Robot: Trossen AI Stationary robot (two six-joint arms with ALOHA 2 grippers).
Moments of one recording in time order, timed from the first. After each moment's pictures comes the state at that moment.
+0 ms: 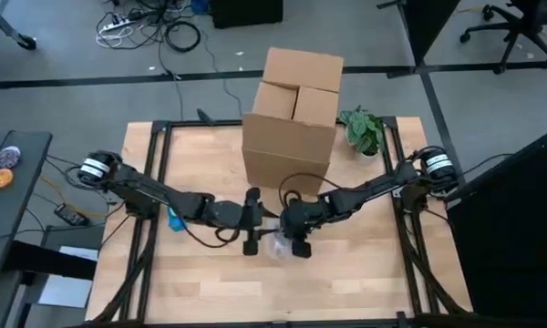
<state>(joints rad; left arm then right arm) -0.30 1.55 0.88 0.32 -0.27 -0.04 0.24 1.74 1.06 -0.14 0.00 0.29</state>
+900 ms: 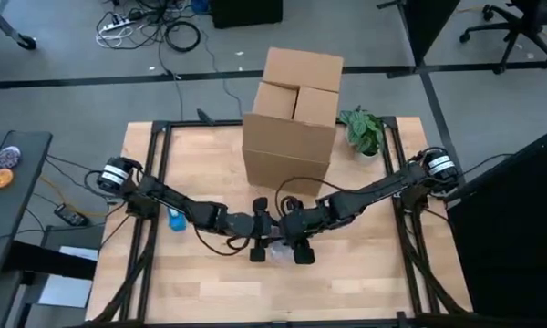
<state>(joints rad) -0.30 1.72 0.88 0.35 -0.28 -0.05 0.32 1.73 1.30 -0.44 0.07 0.19</state>
